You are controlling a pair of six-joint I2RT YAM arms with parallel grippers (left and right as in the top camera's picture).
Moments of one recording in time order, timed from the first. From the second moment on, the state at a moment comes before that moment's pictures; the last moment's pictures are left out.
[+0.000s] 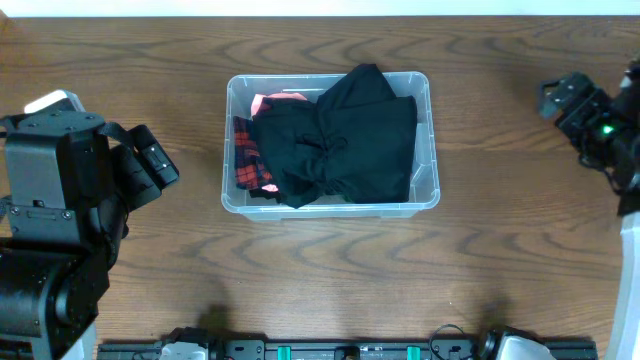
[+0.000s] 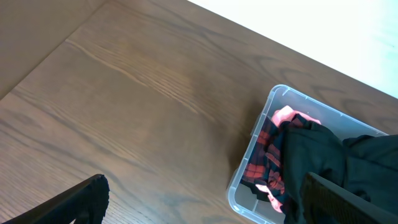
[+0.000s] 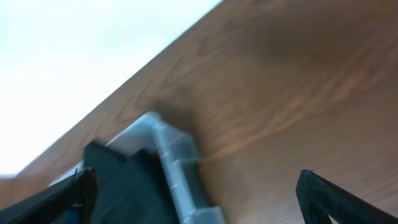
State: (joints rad) left arm -0.12 1.15 1.86 -1.49 -0.35 -0.50; right arm -0.28 1.27 1.42 -0.89 -0.31 0.51
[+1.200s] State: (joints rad) left arm -0.12 1.15 1.86 -1.49 -0.35 -0.49; right arm 0.04 0.17 0.35 -0.50 -0.35 -0.30
